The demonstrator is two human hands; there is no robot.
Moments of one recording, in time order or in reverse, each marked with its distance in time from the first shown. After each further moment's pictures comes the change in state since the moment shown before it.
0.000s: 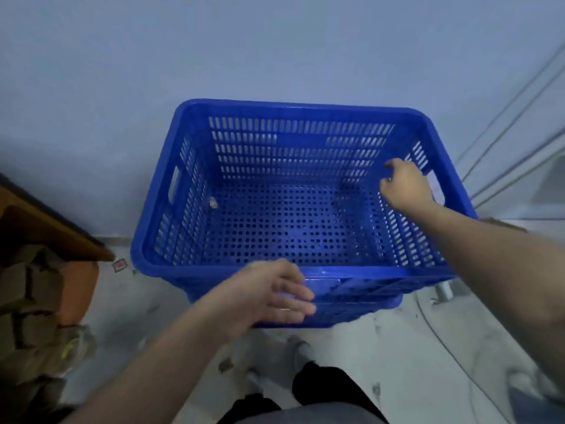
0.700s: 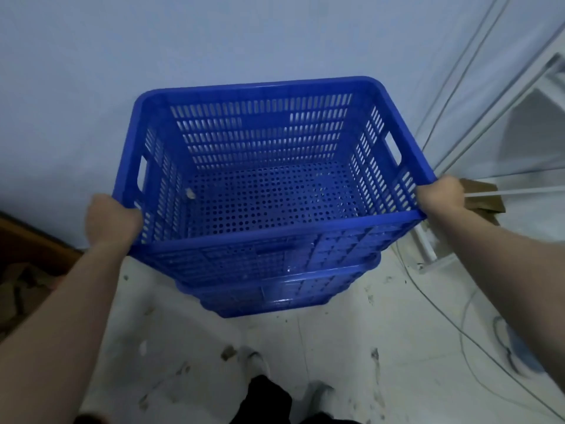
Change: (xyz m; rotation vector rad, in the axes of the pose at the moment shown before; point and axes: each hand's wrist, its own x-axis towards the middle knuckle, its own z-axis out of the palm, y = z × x) left_hand 0.041 0.027 -0.151 0.719 1.217 0.339; right_hand -0.100 0.103 -0.022 0.393 0.132 0.717
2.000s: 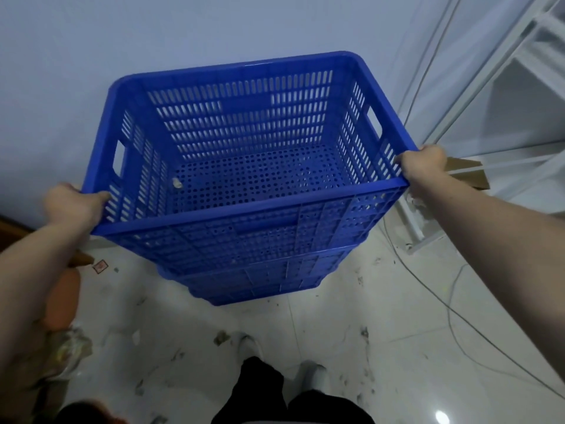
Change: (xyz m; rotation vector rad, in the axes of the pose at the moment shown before) left_hand -0.011 -0.004 0.004 -0.133 0.006 -0.088; right_hand 0.001 0.010 -0.023 0.310 -0.006 0.040
